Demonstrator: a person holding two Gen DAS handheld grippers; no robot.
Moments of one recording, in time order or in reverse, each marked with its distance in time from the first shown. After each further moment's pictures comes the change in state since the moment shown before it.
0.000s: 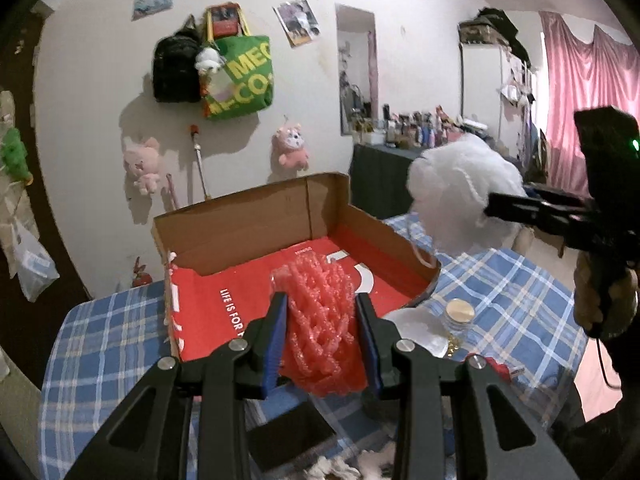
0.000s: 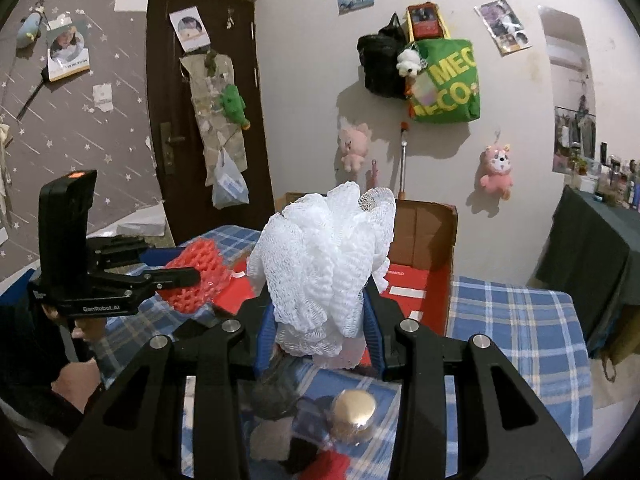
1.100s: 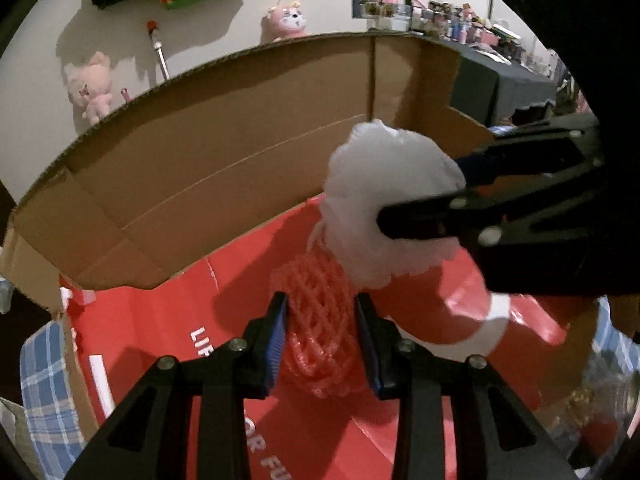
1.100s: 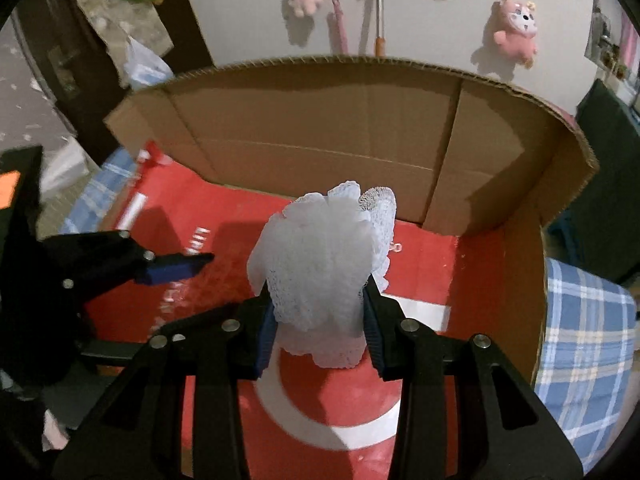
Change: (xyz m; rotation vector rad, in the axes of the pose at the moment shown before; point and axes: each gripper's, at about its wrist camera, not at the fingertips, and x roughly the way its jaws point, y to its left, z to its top) left arm 0.257 0.074 0.037 0.019 0.423 -0.016; right arm 0.303 -0.096 0.035 0.139 0.608 -0.071
